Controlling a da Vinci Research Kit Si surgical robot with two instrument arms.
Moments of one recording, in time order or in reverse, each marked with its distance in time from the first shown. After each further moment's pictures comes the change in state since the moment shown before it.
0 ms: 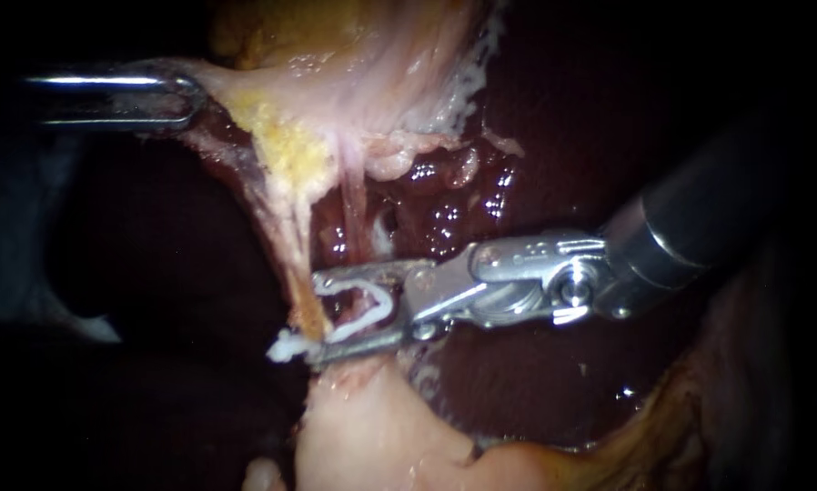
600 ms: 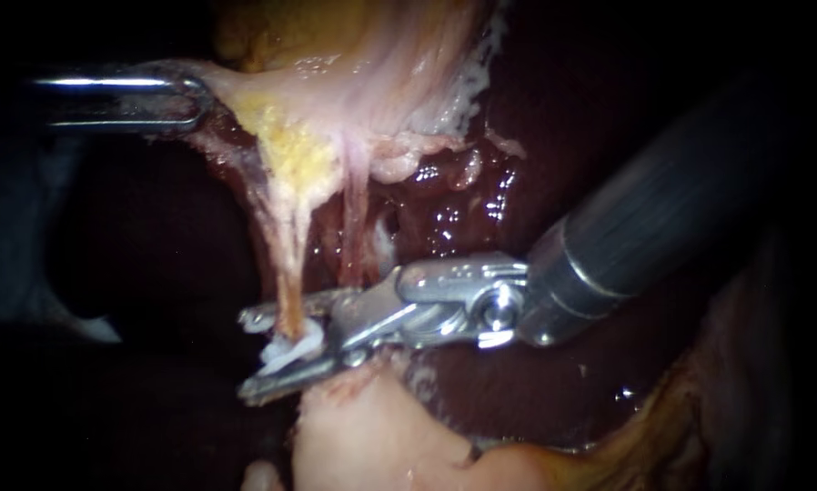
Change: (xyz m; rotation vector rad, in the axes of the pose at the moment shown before) right arm 0.002 -0.001 0.007 0.132 0.069 0.002; left arm 0.000 0.000 0.001 -0.001 -0.001 0.005
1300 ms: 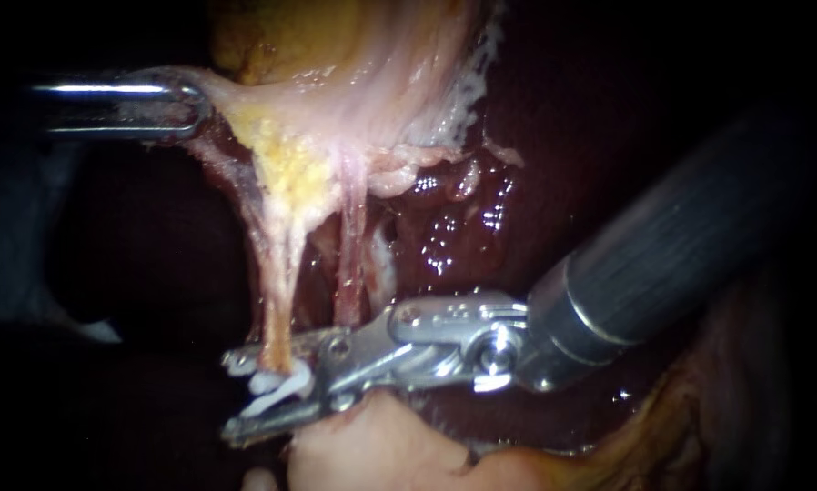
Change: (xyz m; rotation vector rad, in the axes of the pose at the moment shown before) right arm 0.002 -0.004 0.000 0.040 0.008 0.019; left arm 0.000 0.000 0.000 -0.003 -0.002 0.001
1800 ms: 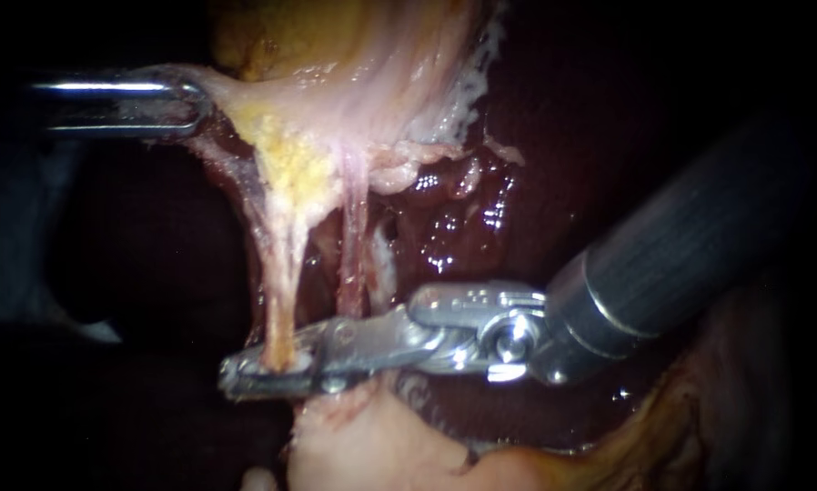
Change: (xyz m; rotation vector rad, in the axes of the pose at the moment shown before) right arm 0.000 0.001 -0.001 -0.018 -0.040 0.079; left arm 0.000 0.000 0.000 0.000 0.000 0.000
